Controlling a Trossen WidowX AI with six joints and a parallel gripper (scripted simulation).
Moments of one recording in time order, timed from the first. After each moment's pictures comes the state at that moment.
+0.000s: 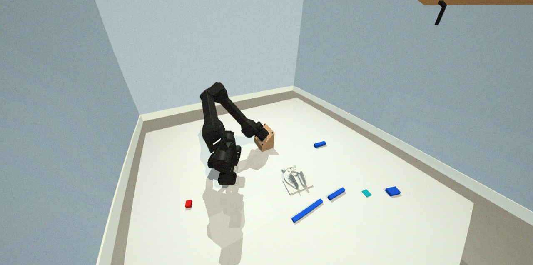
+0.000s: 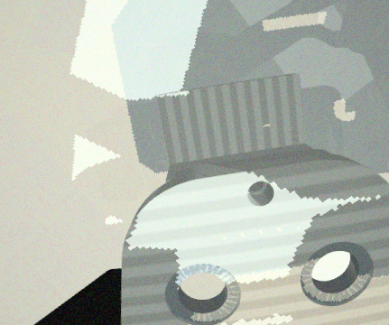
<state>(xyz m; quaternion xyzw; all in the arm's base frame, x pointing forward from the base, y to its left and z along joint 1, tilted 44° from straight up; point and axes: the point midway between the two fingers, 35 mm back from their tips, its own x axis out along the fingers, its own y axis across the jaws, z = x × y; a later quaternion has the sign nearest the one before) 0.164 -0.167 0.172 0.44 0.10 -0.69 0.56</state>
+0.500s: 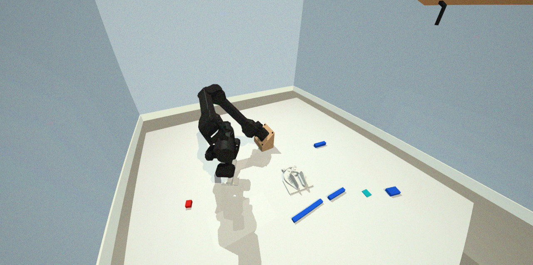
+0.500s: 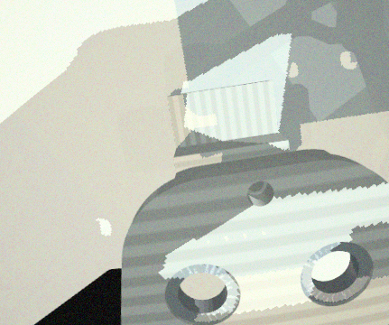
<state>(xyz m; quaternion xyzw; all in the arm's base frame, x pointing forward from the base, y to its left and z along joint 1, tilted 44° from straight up) 0.161 -0.140 0.201 0.43 0.10 -0.69 0.57</state>
